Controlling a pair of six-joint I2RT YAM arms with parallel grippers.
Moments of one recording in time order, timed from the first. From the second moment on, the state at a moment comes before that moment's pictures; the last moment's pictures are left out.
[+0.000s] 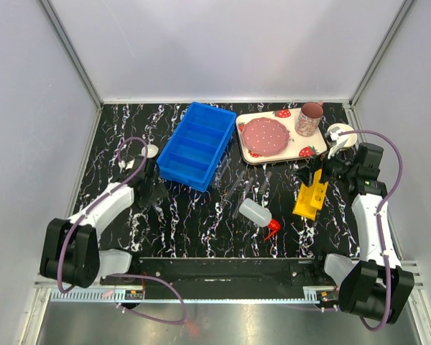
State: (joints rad) left arm -0.24 1.24 0.71 -0.63 -0.19 -0.74; right arm -0.25 1.03 0.79 -0.36 -0.88 -0.26
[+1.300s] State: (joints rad) left arm -0.25 1.12 0.69 -0.59 -0.15 -0.74; right arm -0.25 1.03 0.79 -0.39 -0.90 -0.28
